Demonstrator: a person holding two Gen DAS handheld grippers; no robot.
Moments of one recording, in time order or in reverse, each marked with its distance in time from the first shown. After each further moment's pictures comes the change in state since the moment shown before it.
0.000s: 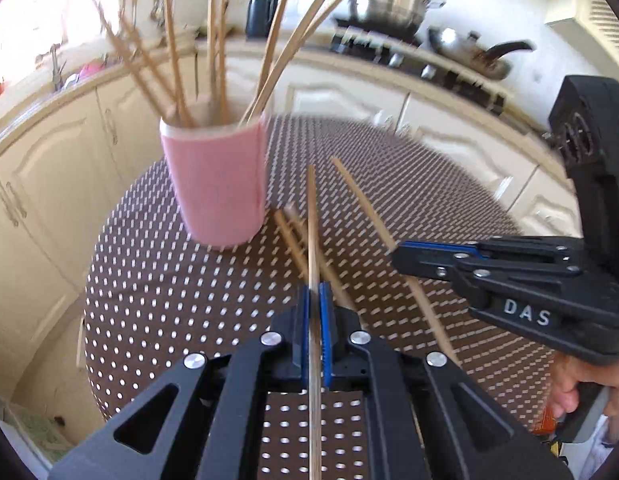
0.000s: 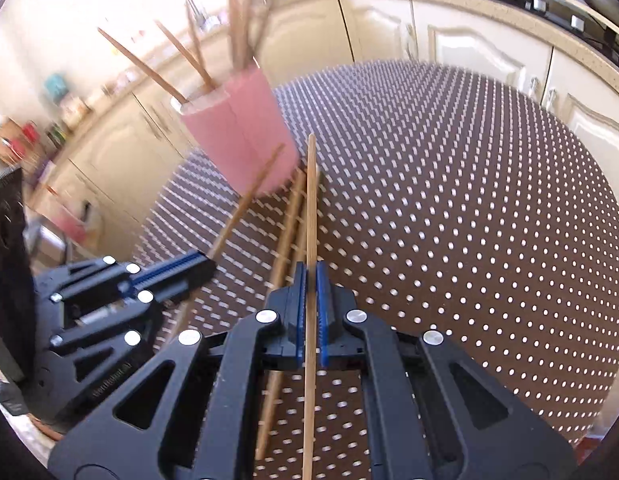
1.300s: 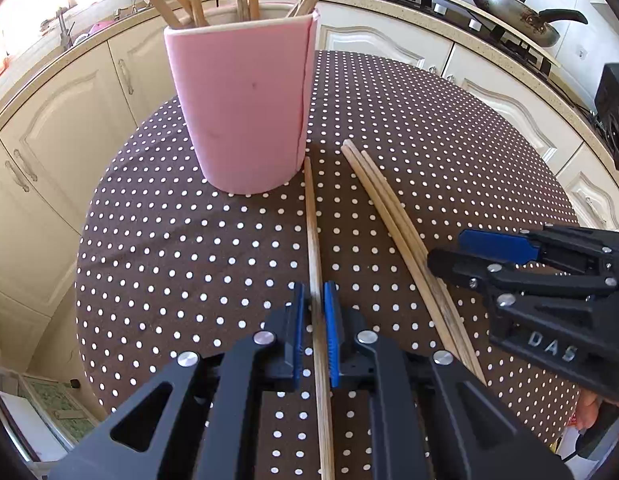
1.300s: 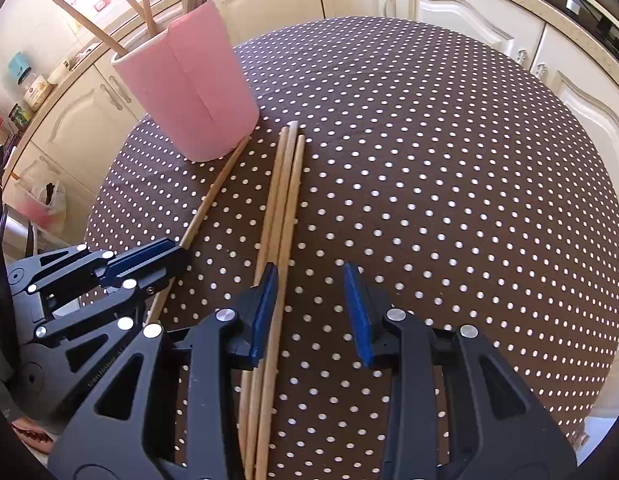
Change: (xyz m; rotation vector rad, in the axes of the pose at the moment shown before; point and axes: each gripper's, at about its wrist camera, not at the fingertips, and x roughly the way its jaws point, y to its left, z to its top) left arm 0.068 0.021 -0.001 -0.048 0.229 0.111; right arm 0.075 0.027 0.001 -0.013 0.214 -0.189
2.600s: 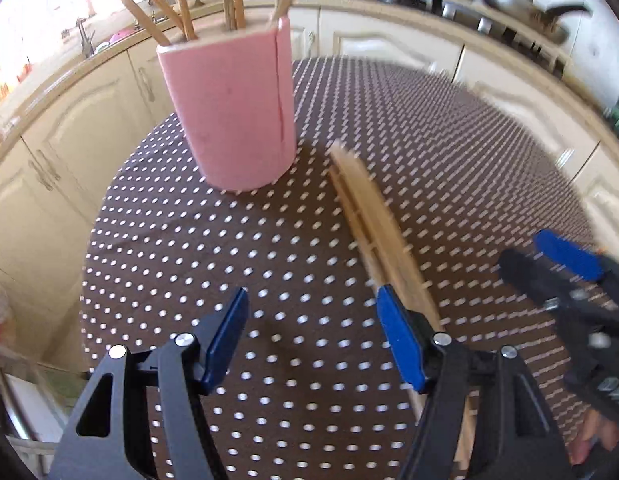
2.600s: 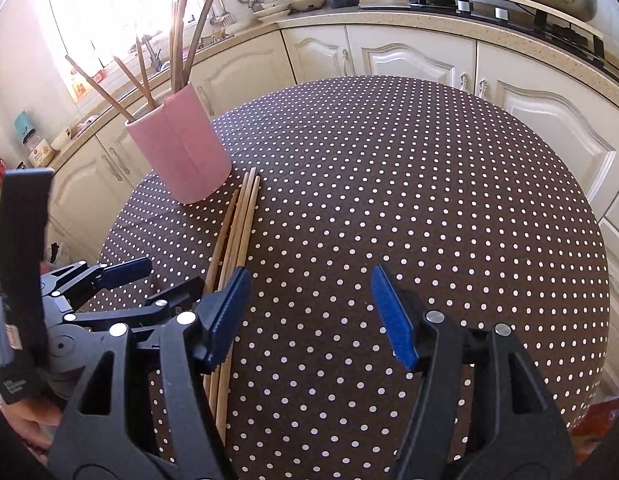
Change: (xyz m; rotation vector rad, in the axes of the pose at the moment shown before) left arm -0.011 -0.029 -0.020 -0.038 -0.059 0.075; right arm -0.053 -0.038 -0.057 0.138 -0.290 0.023
